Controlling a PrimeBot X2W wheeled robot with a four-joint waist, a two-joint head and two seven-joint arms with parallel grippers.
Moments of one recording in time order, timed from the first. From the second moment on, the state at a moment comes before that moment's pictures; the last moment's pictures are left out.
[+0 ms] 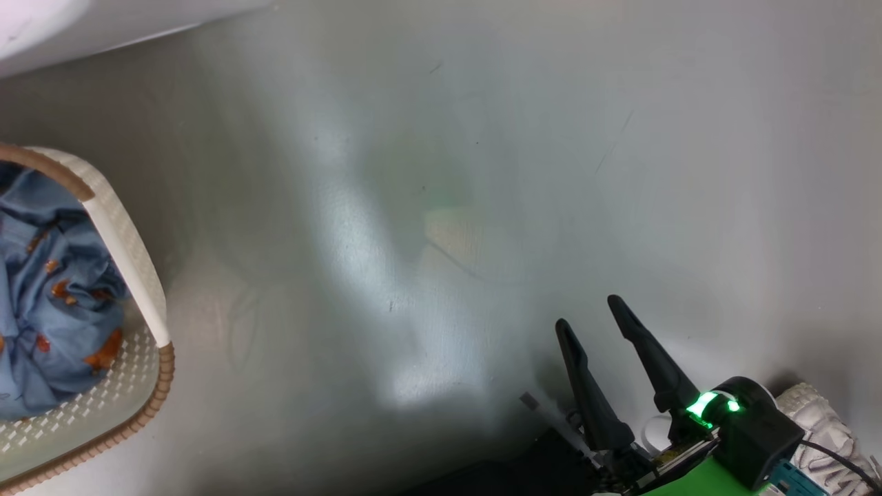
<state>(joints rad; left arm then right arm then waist) -0.28 0.98 -0.48 0.33 -1.05 -0.14 -0.26 0.01 -0.04 0.24 -0.20 0.25 0.13 -0.25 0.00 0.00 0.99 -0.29</state>
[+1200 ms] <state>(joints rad) -0.46 1.05 -0.74 0.35 -1.19 -0.14 -0.26 -0.03 -0.04 0.25 -0.17 0.25 0.13 -0.25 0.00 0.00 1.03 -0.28</state>
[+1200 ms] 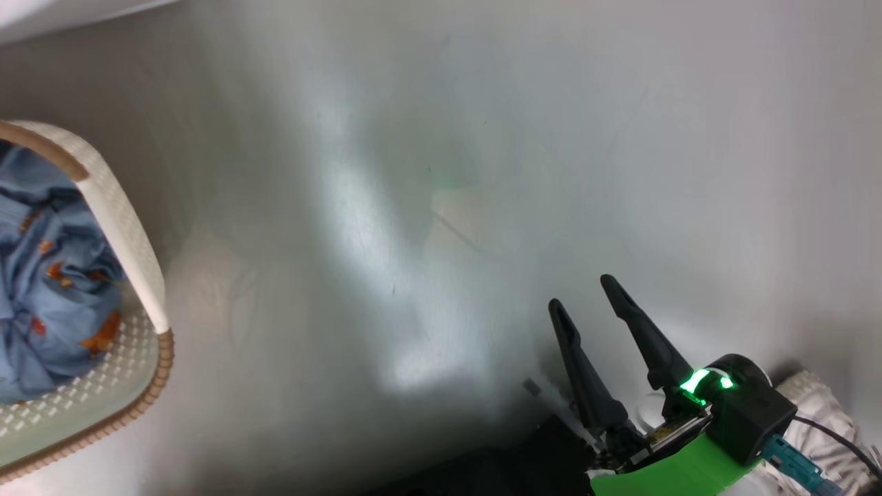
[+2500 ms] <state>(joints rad) -0.25 0.67 -0.42 0.24 -0.94 -0.14 -0.26 -0.05 -0.04 0.12 -0.03 0.21 0.13 -0.25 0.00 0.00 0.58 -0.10</state>
